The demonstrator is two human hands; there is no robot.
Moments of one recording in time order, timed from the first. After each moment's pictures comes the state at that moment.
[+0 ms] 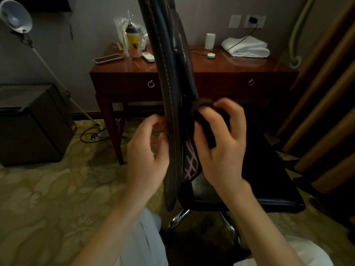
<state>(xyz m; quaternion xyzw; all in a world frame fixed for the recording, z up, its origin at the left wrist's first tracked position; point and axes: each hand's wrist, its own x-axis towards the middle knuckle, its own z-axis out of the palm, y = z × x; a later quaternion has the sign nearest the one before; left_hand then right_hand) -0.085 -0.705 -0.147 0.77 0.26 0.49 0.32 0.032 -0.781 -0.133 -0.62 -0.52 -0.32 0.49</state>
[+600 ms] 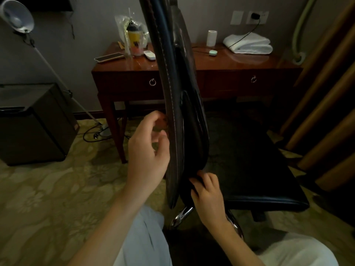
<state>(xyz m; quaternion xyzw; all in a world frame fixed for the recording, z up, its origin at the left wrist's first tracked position) -0.087 -0.697 -0.154 0.77 0.28 0.48 0.32 0.033 -0.799 -0.306 -0.77 -0.54 -0.18 0.30</state>
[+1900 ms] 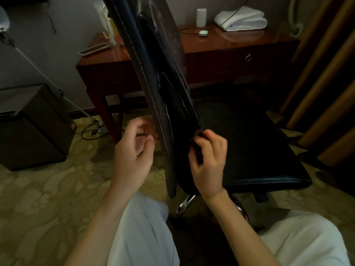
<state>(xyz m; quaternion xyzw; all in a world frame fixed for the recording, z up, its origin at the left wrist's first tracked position) -0.093 -0.697 -0.177 0.77 0.26 0.41 0.41 0.043 -0.774 -0.262 -0.69 -0.45 -0.28 0.50</state>
